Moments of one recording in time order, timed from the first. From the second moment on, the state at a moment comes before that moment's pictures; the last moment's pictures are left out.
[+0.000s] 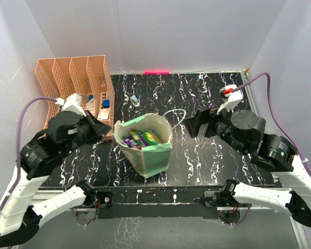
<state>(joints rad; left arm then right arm) -0.70 0.83 1.35 -1.03 -0.21 -0.87 0.98 0.84 1.38 -0.81 0.45 0.41</state>
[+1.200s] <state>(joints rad) -0.70 0.86 1.56 -1.18 -0.53 -0.51 0.97 1.19 1.20 -0.38 0.11 0.58</state>
